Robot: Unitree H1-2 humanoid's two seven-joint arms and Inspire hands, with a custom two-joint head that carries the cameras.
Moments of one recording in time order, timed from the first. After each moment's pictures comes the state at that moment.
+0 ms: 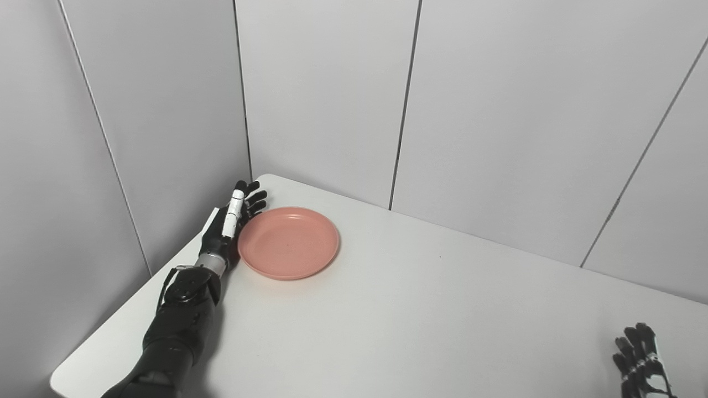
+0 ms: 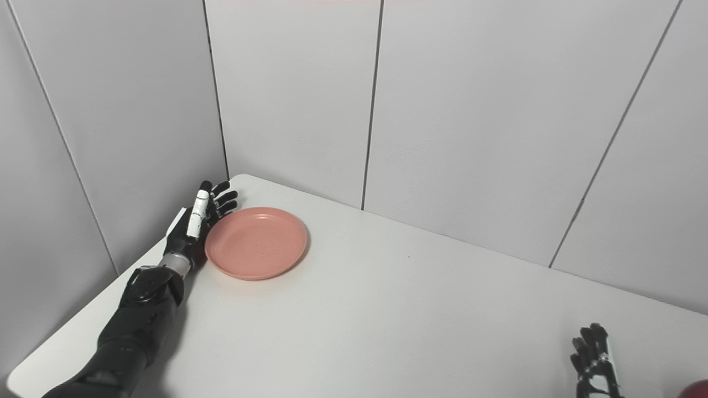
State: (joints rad) left arm -0.55 0.43 0.30 0.87 -0.30 -0.26 -0.20; right arm -0.10 -0.11 -0.03 0.05 0.14 -0.20 0.16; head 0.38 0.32
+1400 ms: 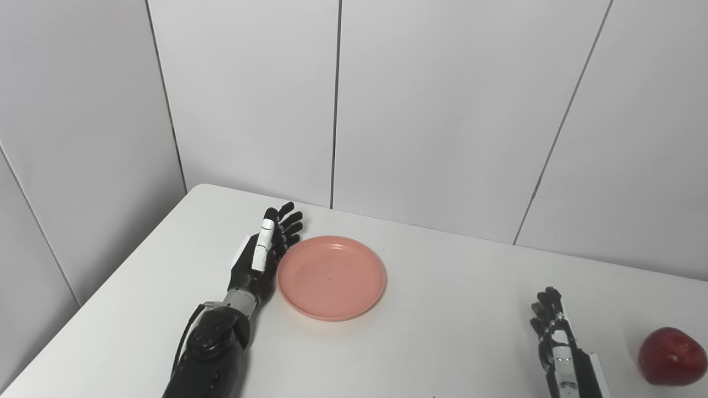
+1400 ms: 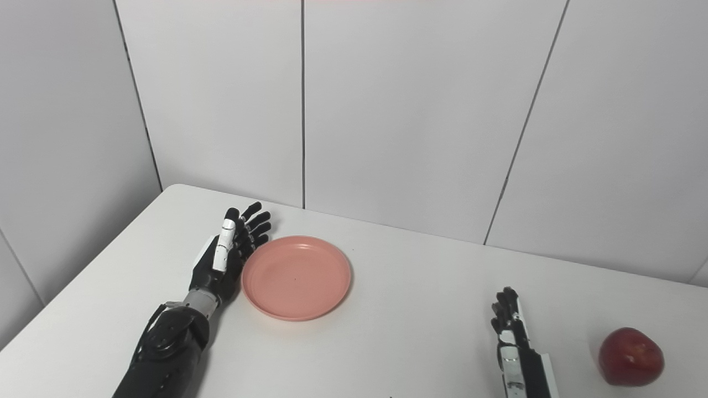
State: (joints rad) left arm -0.45 0.17 0.17 0.47 -0.27 -0.09 -0.17; right arm -0.11 -0.05 0.01 0.02 0.06 -0.17 0.10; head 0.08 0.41
